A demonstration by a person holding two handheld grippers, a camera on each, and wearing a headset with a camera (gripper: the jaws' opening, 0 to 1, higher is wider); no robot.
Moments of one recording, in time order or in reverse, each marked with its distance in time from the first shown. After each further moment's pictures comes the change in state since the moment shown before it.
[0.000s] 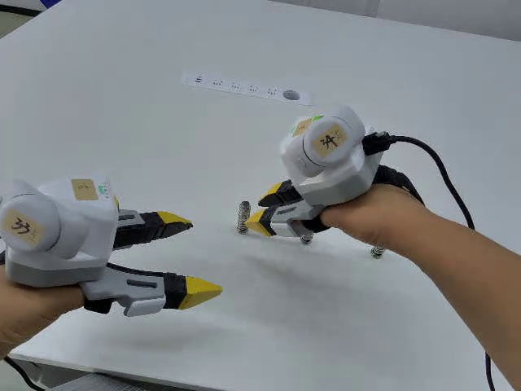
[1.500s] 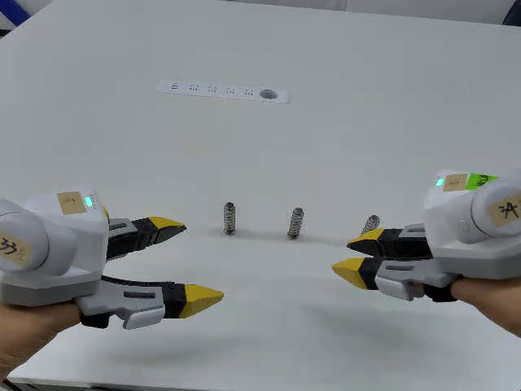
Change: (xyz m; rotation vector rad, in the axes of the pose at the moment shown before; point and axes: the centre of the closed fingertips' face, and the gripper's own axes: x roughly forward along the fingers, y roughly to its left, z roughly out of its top) left arm 0.004 -0.009 0.010 0.014 -0.006 -0.012; right arm -0.109 0.007 -0.104 0.283 -0.080 -0.155
